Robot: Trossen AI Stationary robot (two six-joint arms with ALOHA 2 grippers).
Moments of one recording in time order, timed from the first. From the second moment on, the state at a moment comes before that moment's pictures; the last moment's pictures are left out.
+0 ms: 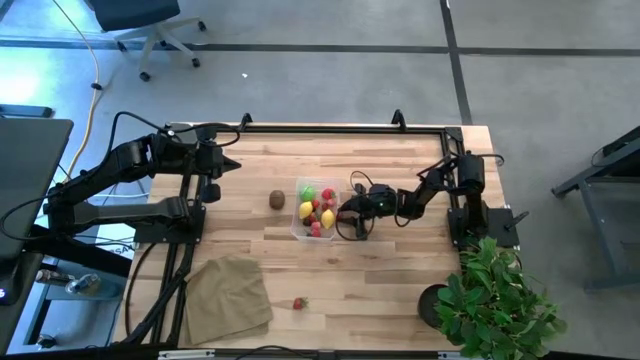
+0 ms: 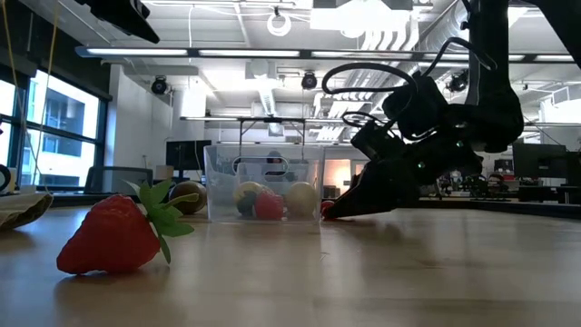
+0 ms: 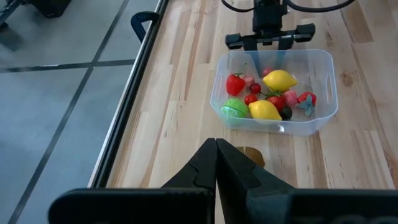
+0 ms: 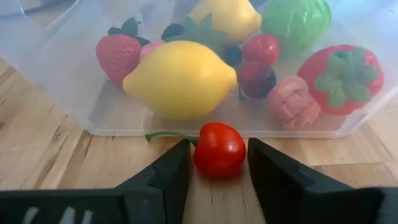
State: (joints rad) left arm 0.53 0.72 0.99 -0.92 0.06 0.37; right arm -0.15 1.99 0.50 1.04 -0.17 -0.02
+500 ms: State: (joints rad) left arm 0.53 0.72 0.99 -0.92 0.06 0.37; right arm -0.15 1.99 0.50 1.04 -0.18 -0.02
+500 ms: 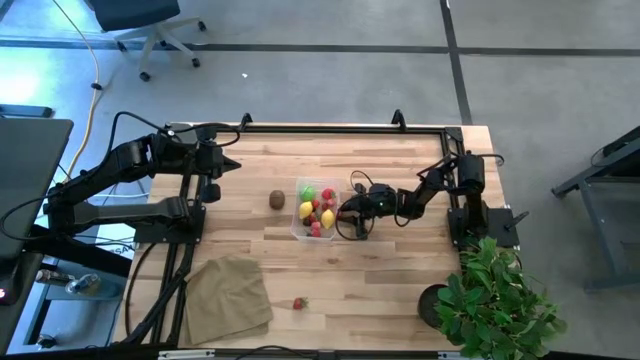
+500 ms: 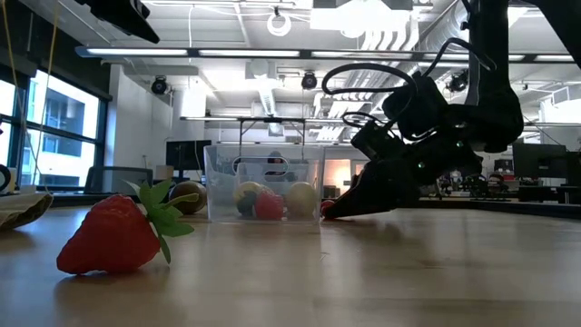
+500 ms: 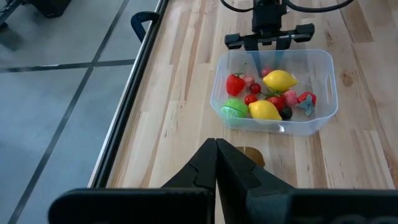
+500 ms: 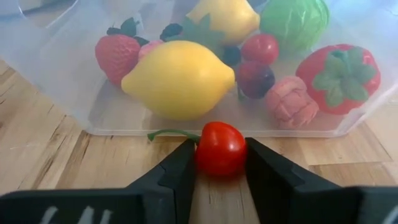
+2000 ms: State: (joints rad) left arm 0.53 0.72 0.99 -0.92 0.06 0.37; right arm -0.16 1.53 0.57 0.79 -0.13 -0.04
